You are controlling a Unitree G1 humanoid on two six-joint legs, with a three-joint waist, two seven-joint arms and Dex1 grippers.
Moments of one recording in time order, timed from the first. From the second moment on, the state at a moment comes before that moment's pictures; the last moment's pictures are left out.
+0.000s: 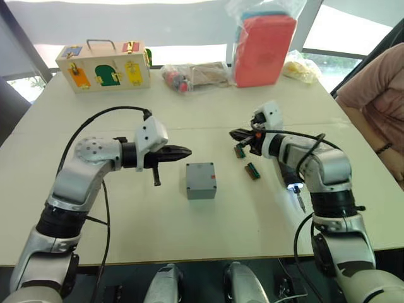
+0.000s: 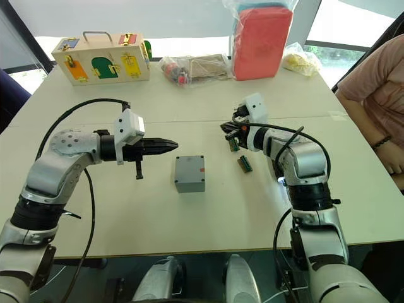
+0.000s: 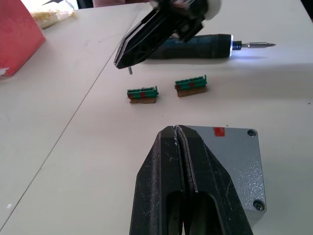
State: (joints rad) left arm -0.58 0.67 -0.09 -0.17 -0.36 0.44 -1.07; right arm -0.69 -0.41 0.00 -0.17 0.43 1.01 0.60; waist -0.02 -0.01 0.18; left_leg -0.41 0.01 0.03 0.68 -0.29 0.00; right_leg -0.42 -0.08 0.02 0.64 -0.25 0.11
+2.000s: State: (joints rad) left arm -0.56 0.67 -0.09 -0.22 -0.38 0.48 -1.06; right arm -0.60 -0.40 0.15 -0.19 0.41 0.98 0.58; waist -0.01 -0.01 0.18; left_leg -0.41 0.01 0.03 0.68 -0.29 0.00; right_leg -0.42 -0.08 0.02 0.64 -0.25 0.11
